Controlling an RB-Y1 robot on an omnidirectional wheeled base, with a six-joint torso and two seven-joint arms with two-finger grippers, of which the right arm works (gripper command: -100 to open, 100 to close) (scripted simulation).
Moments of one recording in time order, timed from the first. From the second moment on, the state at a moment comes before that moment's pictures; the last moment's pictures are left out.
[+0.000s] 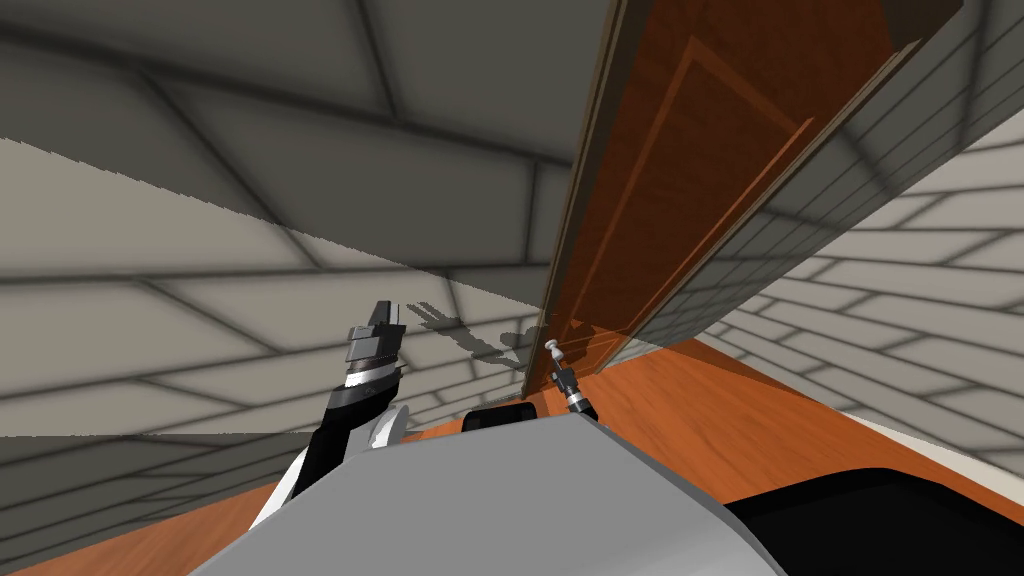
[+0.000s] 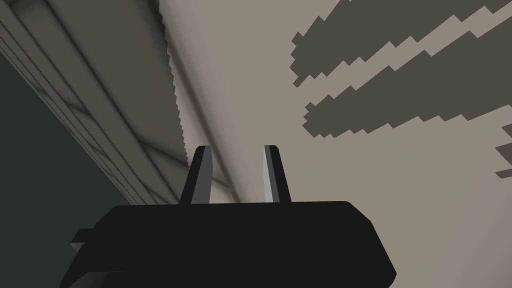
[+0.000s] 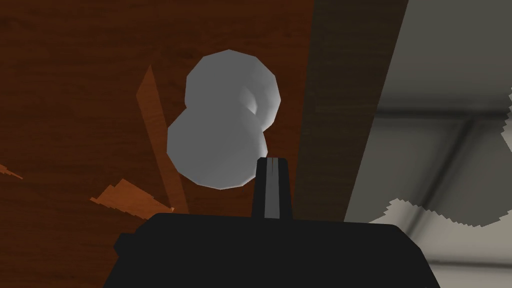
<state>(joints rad) 0.30 -0.11 -0.24 -0.98 0.52 -0.98 1.04</state>
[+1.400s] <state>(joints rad) 0.27 -0.20 -0.34 -0.88 0.45 -1.03 1.02</state>
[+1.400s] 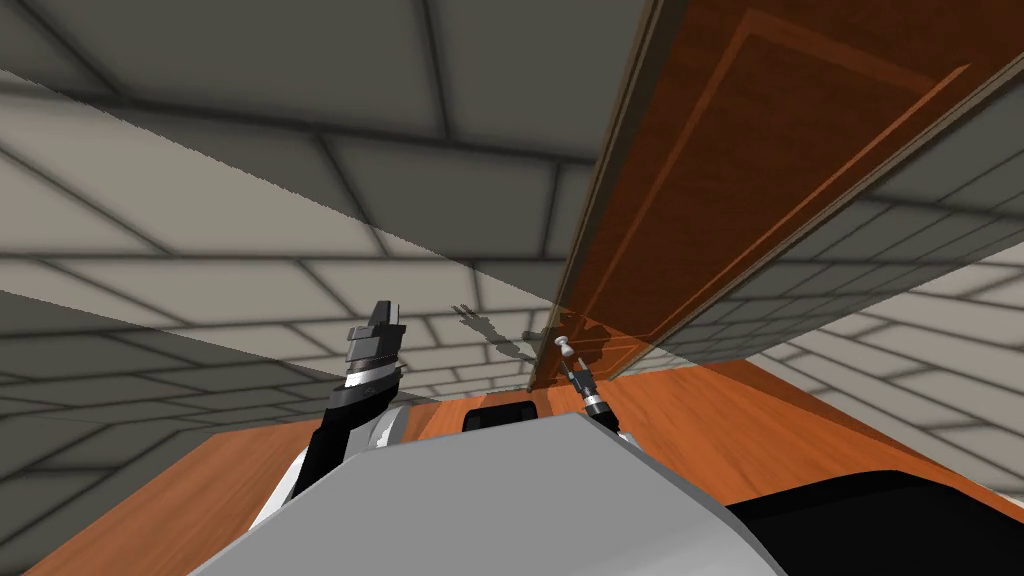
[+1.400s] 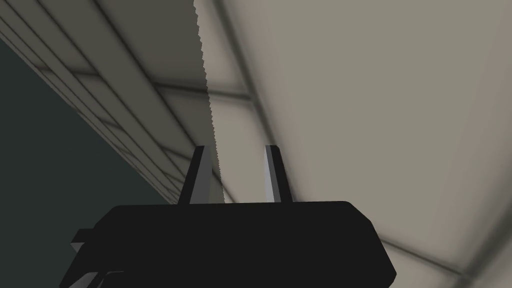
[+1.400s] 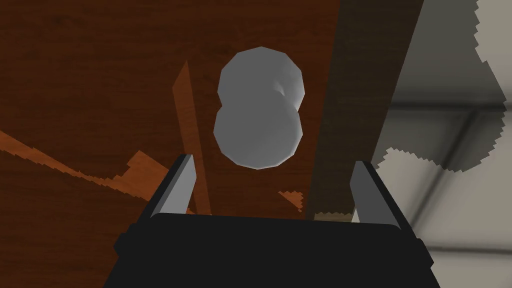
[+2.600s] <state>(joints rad) 0.25 -0.21 -0.37 -0.83 0.41 -1.05 1.01</state>
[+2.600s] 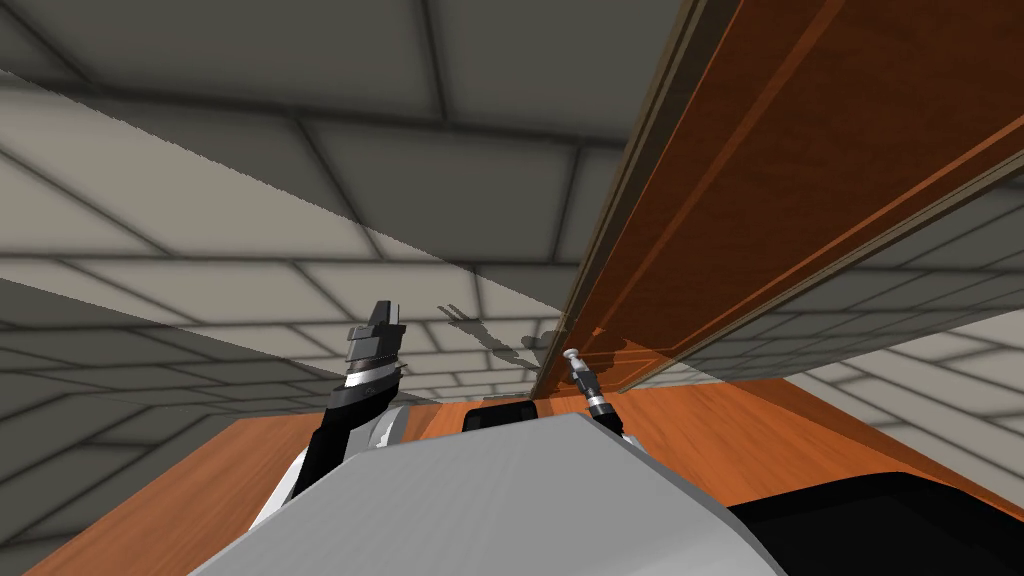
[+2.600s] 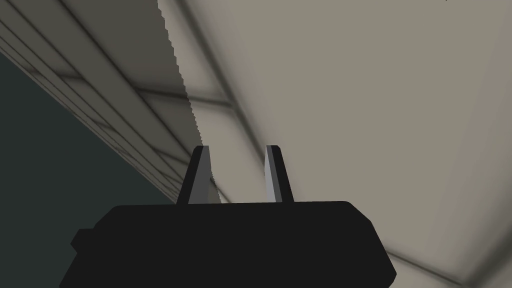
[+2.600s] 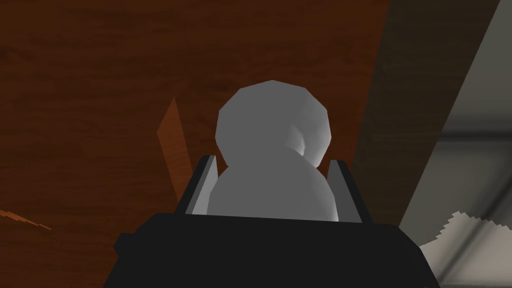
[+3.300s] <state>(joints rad) 0.24 -0.22 -0.33 -0.82 0.33 -1.04 0.84</state>
